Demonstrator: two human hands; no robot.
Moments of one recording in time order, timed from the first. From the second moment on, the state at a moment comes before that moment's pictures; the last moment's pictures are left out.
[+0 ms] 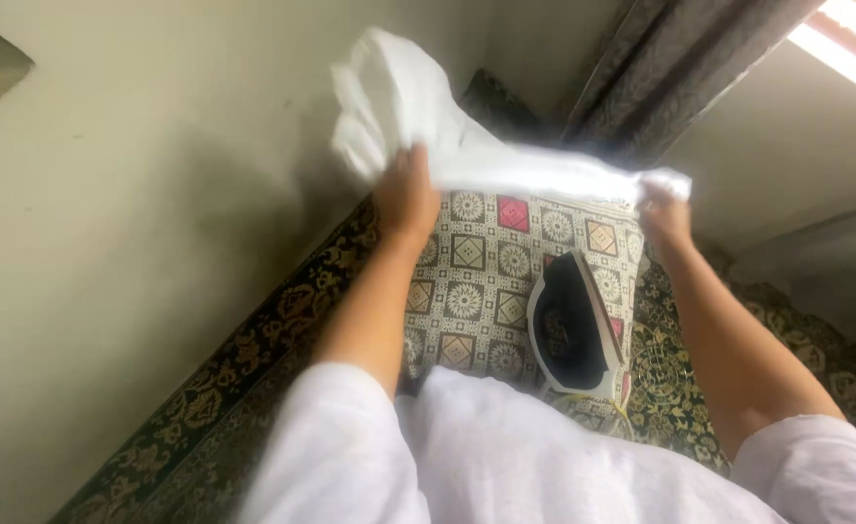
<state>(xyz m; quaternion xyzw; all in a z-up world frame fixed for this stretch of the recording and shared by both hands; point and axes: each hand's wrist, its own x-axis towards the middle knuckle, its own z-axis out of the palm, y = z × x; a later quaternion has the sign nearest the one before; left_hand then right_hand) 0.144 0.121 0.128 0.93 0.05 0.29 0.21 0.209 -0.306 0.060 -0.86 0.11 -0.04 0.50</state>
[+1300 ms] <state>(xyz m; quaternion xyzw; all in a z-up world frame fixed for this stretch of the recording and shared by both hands) 0.126 0.017 -0.002 0.96 -0.03 -0.07 0.27 0.154 -0.250 0.039 -0.94 0.07 0.07 0.33</state>
